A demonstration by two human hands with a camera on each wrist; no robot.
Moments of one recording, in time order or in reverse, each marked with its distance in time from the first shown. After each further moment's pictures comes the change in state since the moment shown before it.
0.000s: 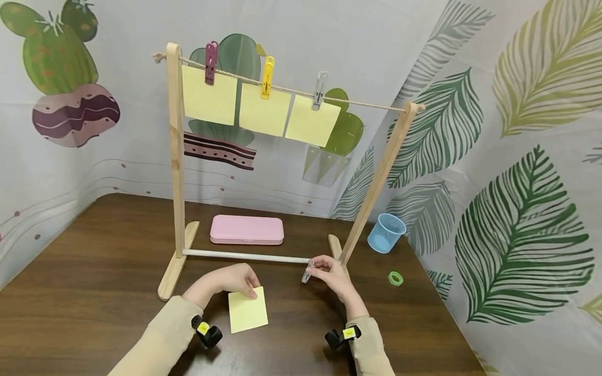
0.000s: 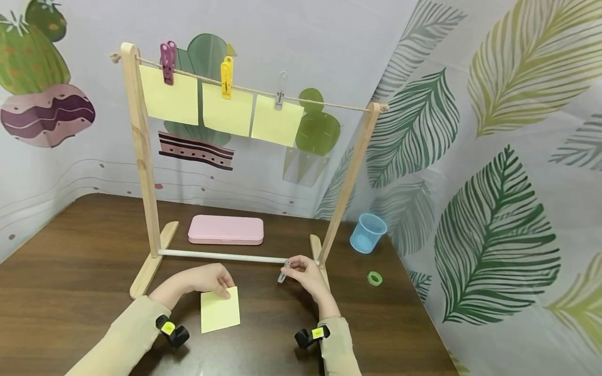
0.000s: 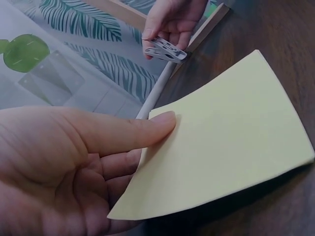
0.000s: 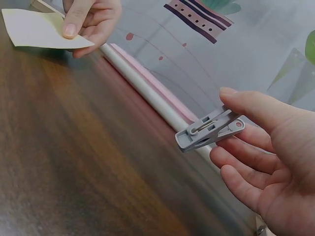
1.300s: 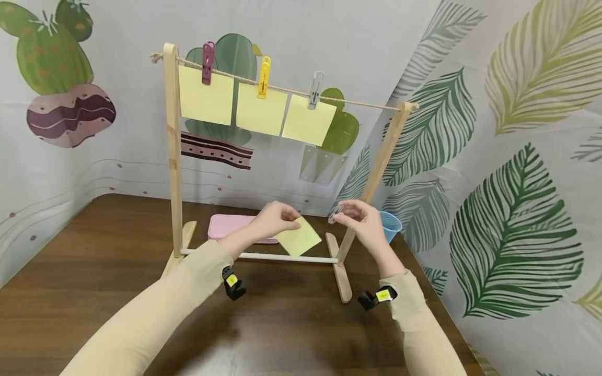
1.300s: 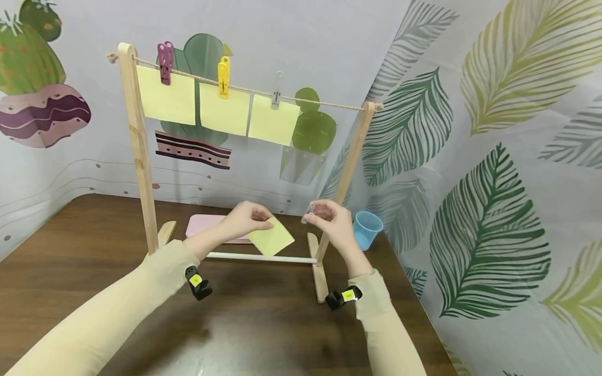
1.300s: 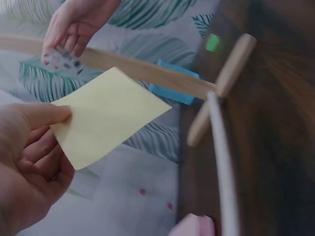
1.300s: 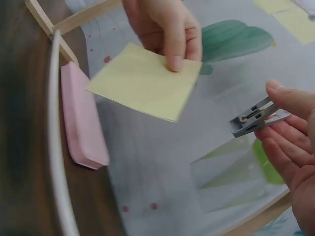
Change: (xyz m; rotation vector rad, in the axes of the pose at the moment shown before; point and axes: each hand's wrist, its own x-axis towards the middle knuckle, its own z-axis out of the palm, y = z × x) left_hand 0.058 0.122 -0.051 -0.017 0.373 0.307; right_hand 0.007 -0.136 -0.077 -0.168 0.234 -0.368
